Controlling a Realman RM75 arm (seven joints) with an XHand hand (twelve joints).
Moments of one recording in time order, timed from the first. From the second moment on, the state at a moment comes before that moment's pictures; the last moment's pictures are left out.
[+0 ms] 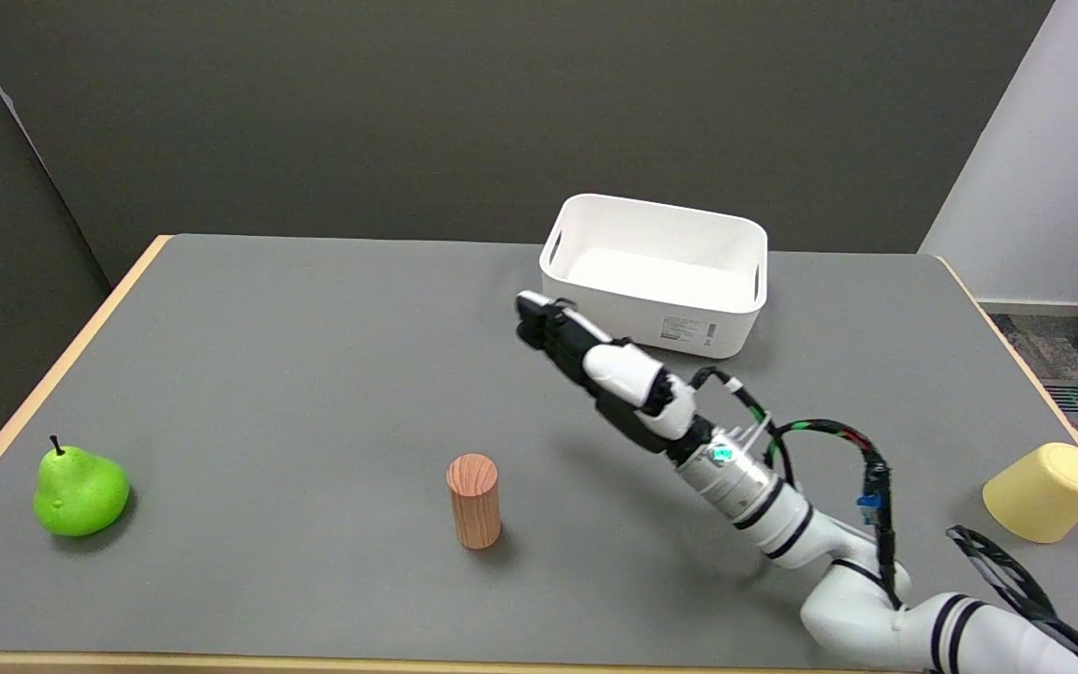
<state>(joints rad) 0.08 -1.06 -2.15 1.08 0.28 1.00 1.65</state>
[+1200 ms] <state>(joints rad) 0.16 -1.18 -2.25 1.07 0.14 0.71 1.66</state>
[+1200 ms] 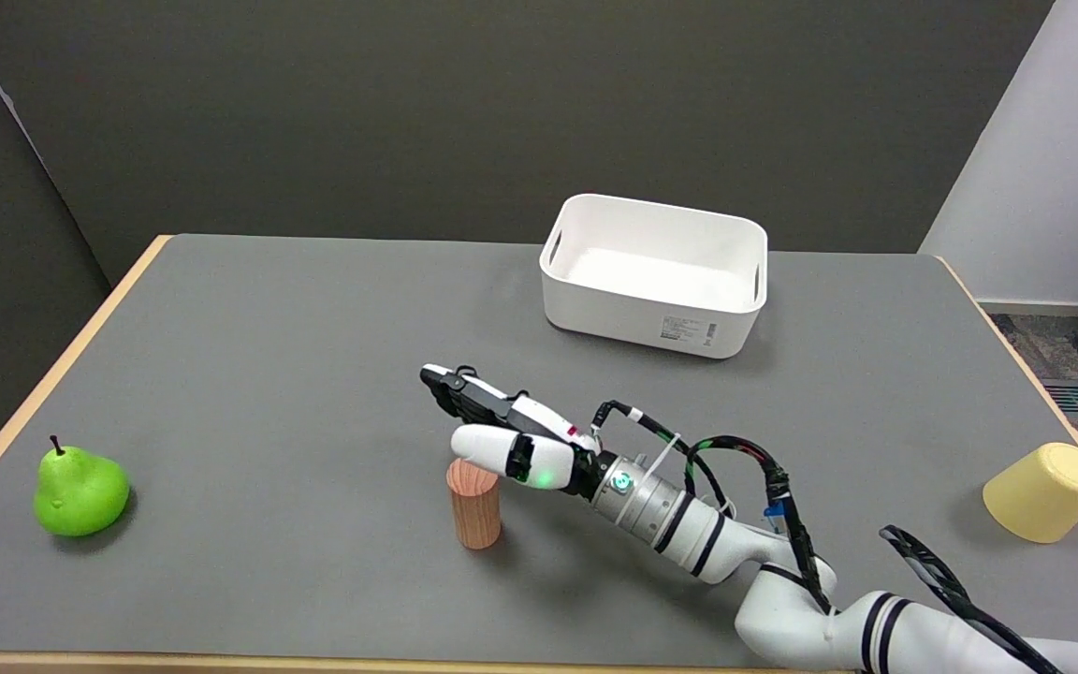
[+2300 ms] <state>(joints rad) 0.16 -1.20 -2.26 1.02 0.06 0.71 1.67</state>
